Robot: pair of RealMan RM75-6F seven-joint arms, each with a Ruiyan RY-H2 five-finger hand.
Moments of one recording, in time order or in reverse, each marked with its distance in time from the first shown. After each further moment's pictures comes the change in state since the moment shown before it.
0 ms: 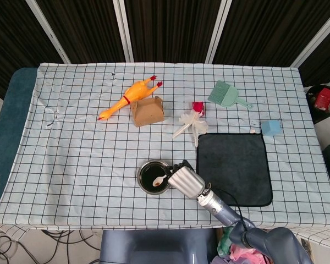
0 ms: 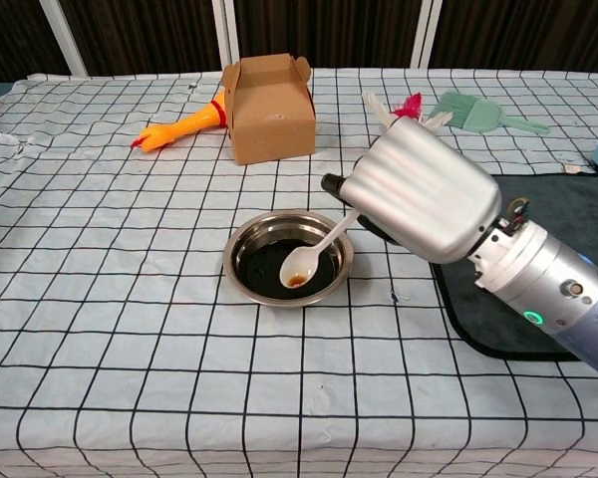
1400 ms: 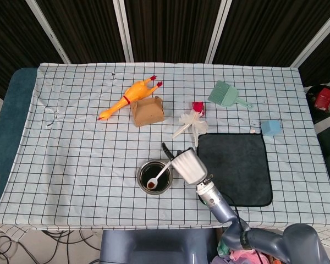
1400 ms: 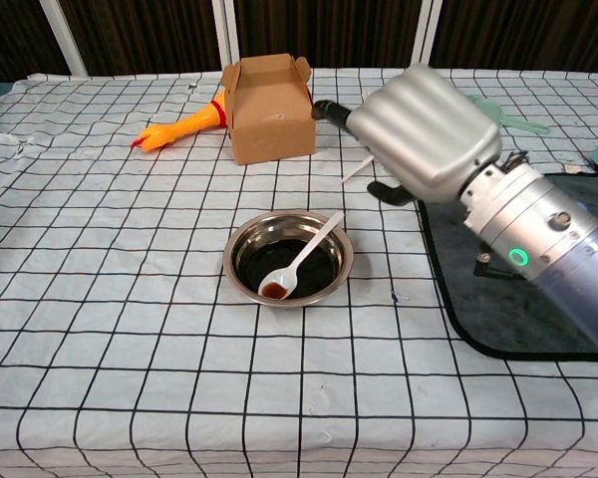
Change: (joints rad) left arm -0.005 -0.004 0.001 0.002 -0.002 -0.011 0.006; right arm -0.016 0.163 0.170 -0.433 0.184 -0.199 -0.140
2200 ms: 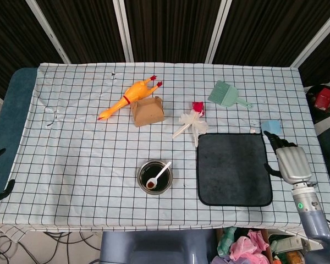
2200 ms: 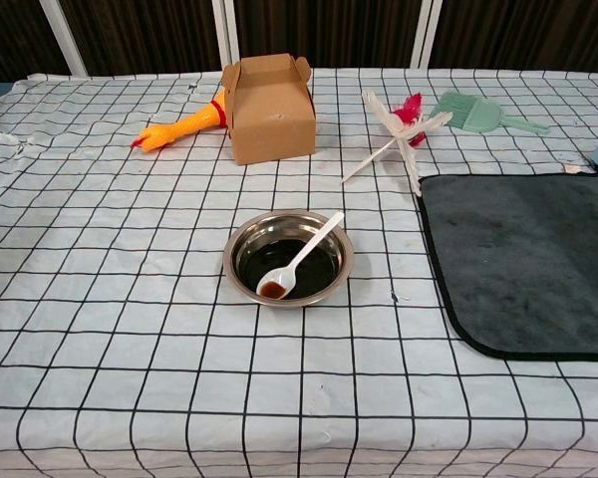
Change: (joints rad) left arm -0.006 0.013 0.054 -0.039 0.093 -0.010 -0.011; right arm -0.350 0.707 0.006 -0.452 0.289 -0.117 0.522
